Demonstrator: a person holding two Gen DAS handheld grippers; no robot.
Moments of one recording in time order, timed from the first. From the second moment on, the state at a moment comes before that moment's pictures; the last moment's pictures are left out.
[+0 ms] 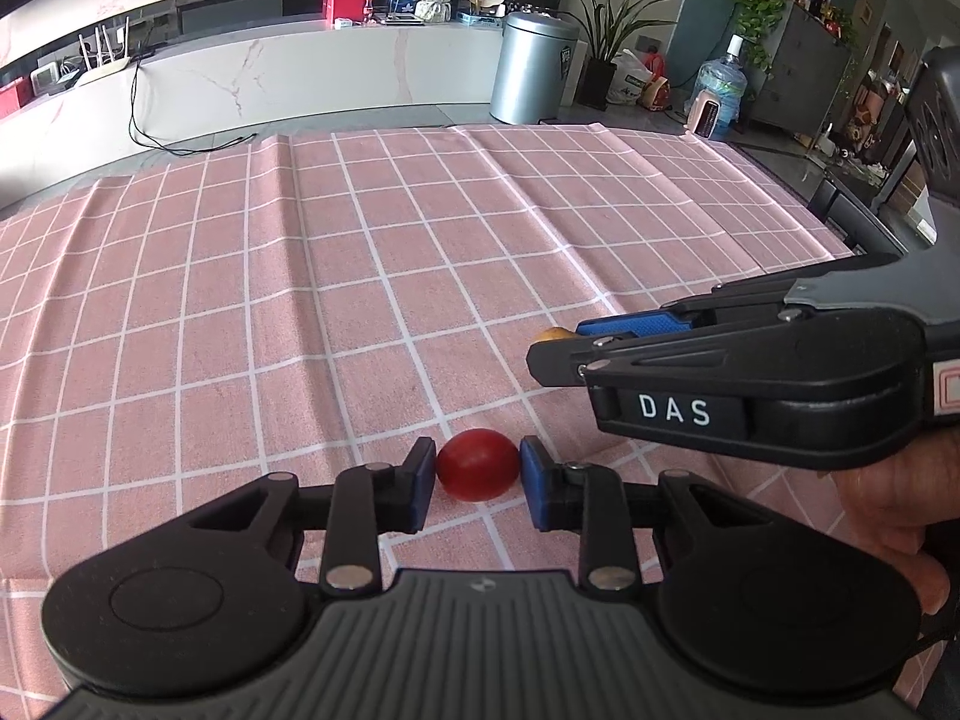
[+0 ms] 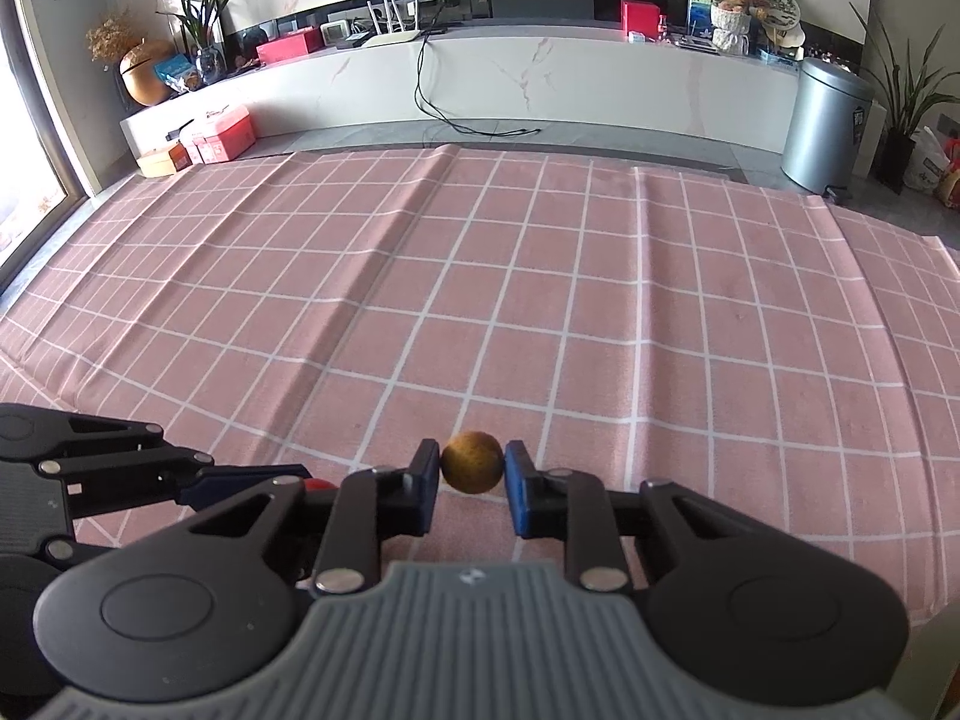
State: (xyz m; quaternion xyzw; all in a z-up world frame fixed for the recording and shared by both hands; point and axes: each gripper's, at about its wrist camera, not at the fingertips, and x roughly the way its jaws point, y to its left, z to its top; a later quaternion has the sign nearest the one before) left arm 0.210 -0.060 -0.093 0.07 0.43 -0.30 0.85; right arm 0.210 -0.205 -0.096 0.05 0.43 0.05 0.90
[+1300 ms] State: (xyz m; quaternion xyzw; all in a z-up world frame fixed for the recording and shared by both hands) left arm 0.062 -0.176 -0.005 0.17 0.36 -0.38 0.84; right arm -0.015 -0.351 -0.010 0.08 0.38 -0.05 0.92
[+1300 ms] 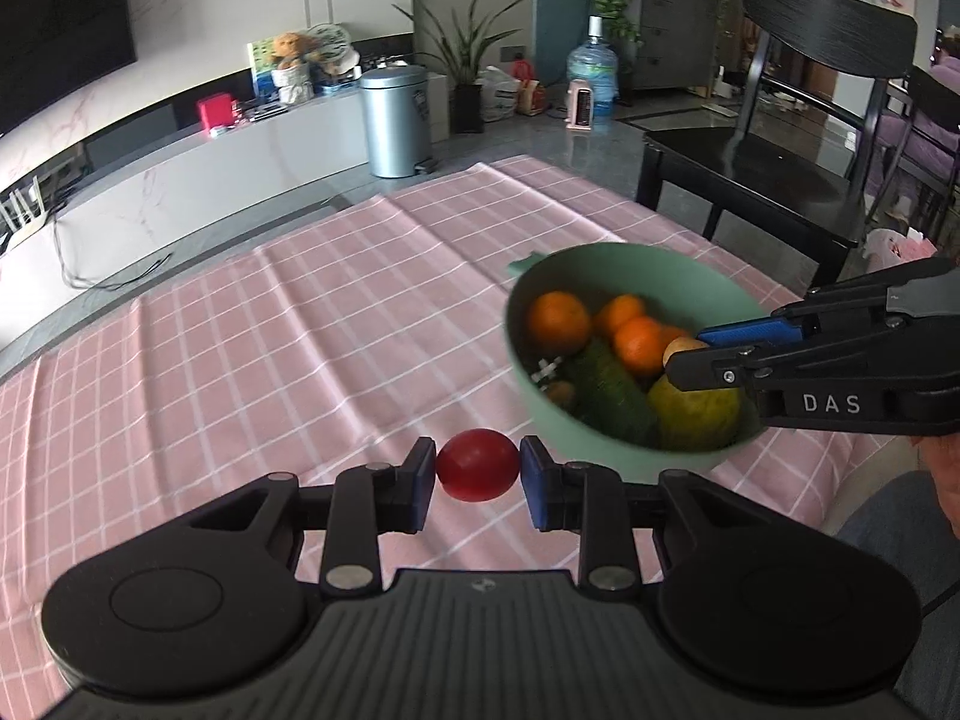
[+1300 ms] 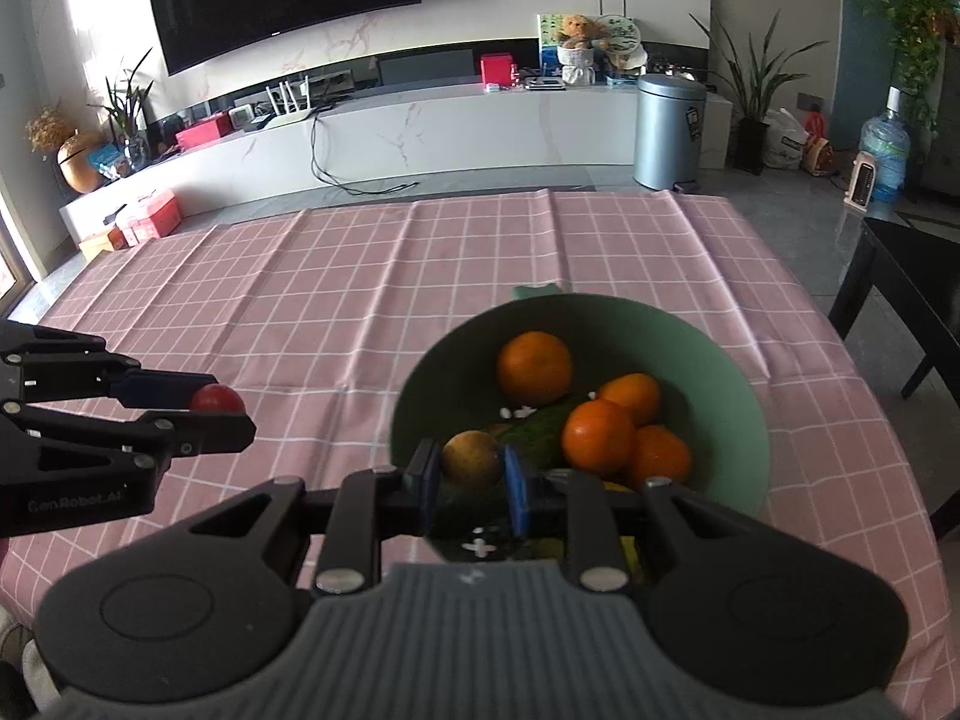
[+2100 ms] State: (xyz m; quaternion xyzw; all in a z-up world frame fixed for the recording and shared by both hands) left arm 0.089 -0.270 -0.048 0.21 0.38 -0.38 0.82; right arm 0.061 -0.394 -0.051 0.09 0.42 -0.03 0.90
